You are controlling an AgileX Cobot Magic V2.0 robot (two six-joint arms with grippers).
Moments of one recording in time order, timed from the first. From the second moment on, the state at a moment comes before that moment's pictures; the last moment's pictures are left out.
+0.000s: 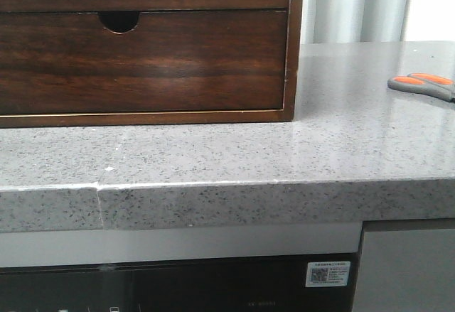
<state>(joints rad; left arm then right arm) 0.03 0.04 -0.25 0.03 0.18 -0.10 -0.10 0.25 -0.36 0.07 0.34 0.02</state>
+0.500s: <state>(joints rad) -0.09 0.41 -0.50 -0.17 0.34 0.31 -0.10 0.41 -0.46 0.10 0.45 0.02</state>
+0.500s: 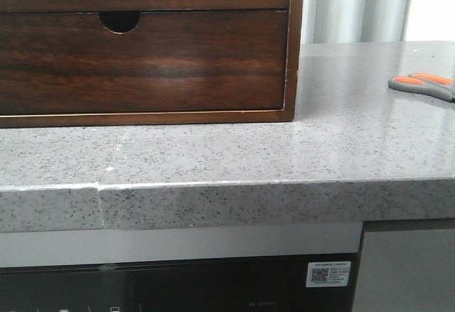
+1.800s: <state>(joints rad) -0.52 1.10 -0.63 0.39 -0.26 0.80 -0.10 0.42 -0.46 0.10 0.47 0.02</state>
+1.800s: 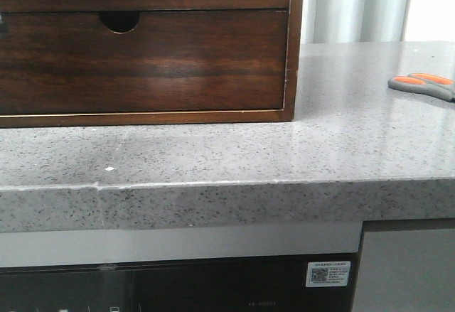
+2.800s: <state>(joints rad) -0.47 1.10 -0.64 0.43 -0.16 0.85 -0.10 0.42 -0.46 0.10 0.50 0.02</state>
